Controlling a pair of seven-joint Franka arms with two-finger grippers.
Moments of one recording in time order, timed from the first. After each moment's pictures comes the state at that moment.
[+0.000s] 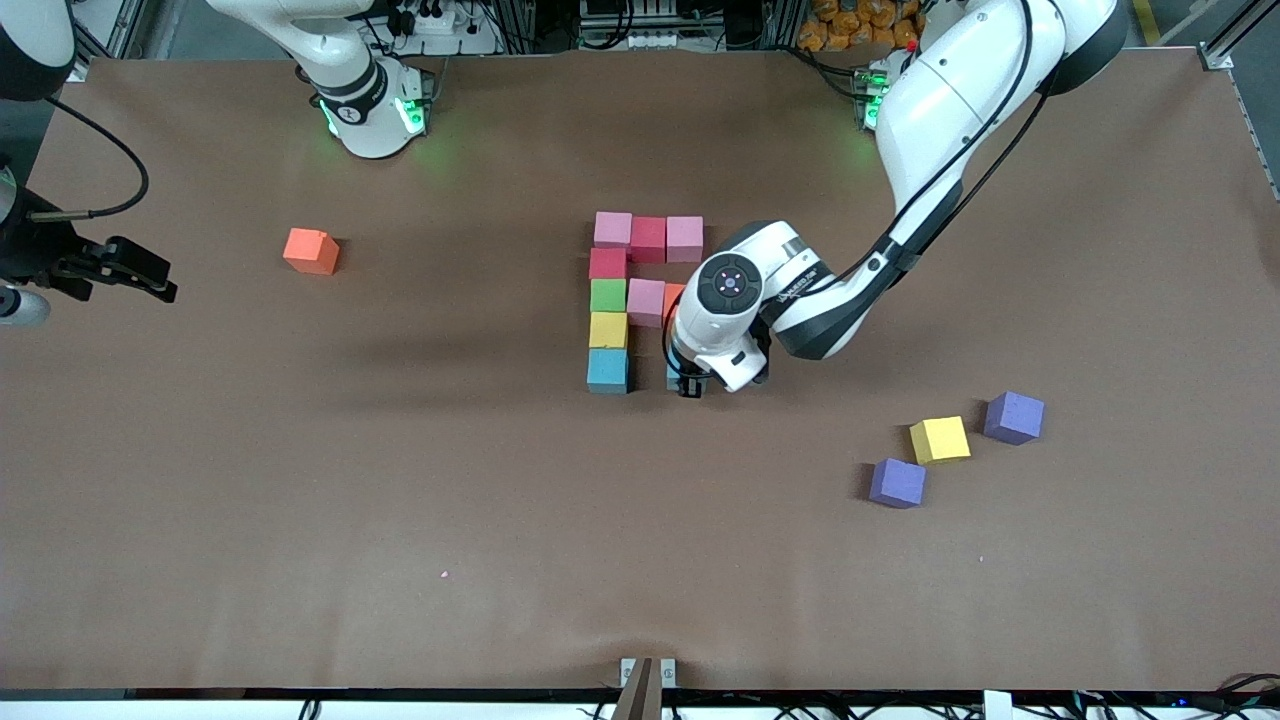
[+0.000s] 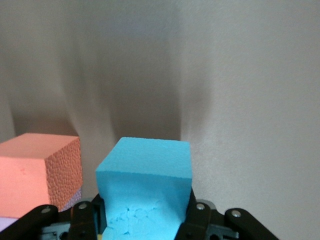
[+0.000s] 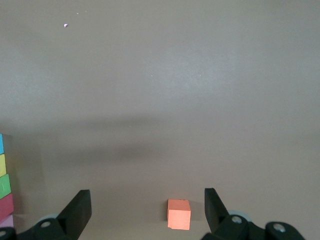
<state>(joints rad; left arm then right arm) -0.21 0.80 -0.61 -1.60 0.39 2.28 -2.46 0.02 0.01 -0.06 -1.65 -0.01 1.65 0.00</state>
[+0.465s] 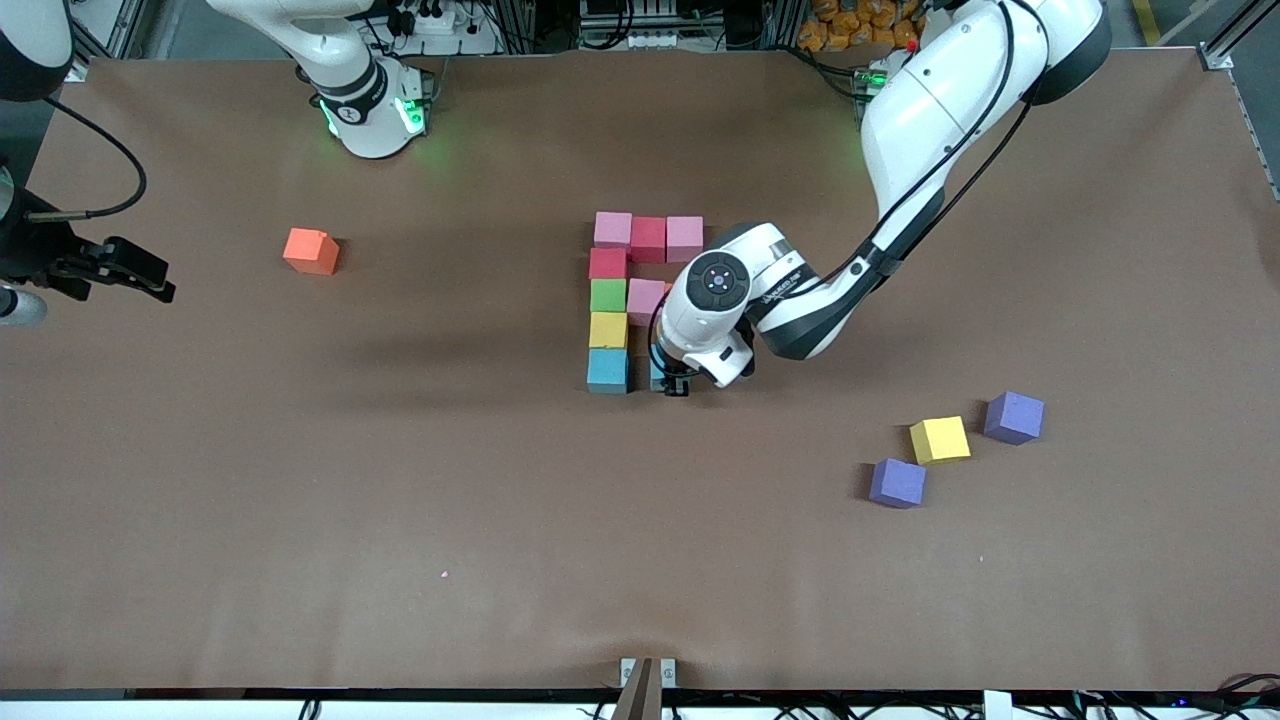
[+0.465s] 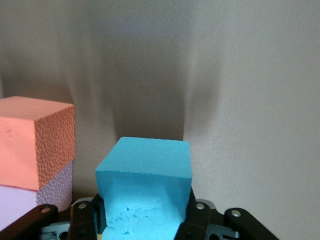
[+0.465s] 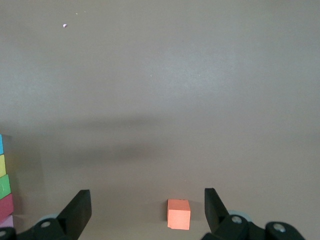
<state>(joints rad) -0.24 0.84 -0.61 -1.56 0.39 2.32 -2.55 0.02 0.01 -0.06 -1.65 -0.01 1.65 0.00</state>
